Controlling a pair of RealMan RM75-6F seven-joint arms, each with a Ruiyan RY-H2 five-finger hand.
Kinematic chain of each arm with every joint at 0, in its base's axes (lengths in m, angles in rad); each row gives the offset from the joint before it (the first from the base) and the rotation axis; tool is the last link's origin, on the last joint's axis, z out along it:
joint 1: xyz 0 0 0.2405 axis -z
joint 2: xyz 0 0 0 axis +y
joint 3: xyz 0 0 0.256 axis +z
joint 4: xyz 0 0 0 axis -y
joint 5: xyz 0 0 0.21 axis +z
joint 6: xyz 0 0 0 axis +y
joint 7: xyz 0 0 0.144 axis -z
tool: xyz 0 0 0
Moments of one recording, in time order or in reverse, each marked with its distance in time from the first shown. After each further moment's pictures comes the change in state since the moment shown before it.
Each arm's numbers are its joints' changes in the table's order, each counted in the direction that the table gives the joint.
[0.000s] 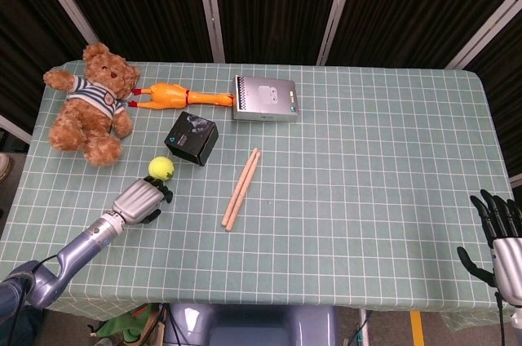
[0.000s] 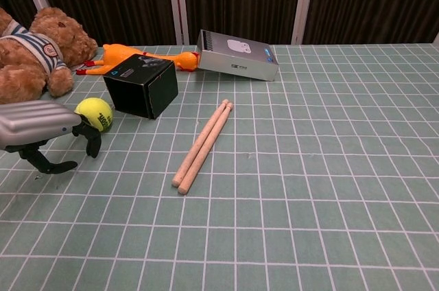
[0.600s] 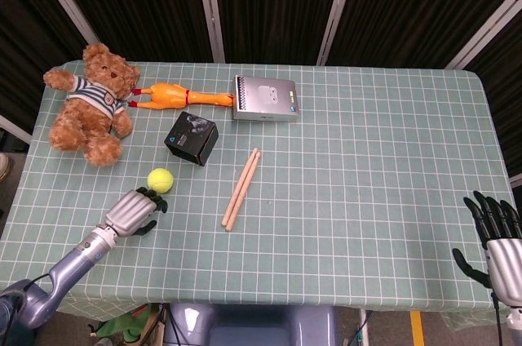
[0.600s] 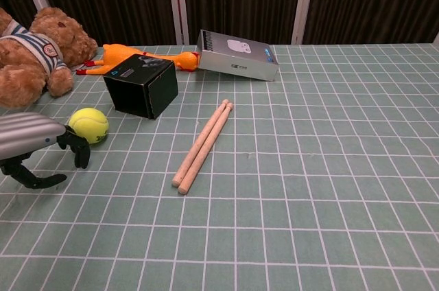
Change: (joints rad) left arm -0.086 -0.004 0.009 0.030 0.010 0.077 0.014; right arm -0.009 -0.007 -0.011 0.000 -0.020 -0.013 0.015
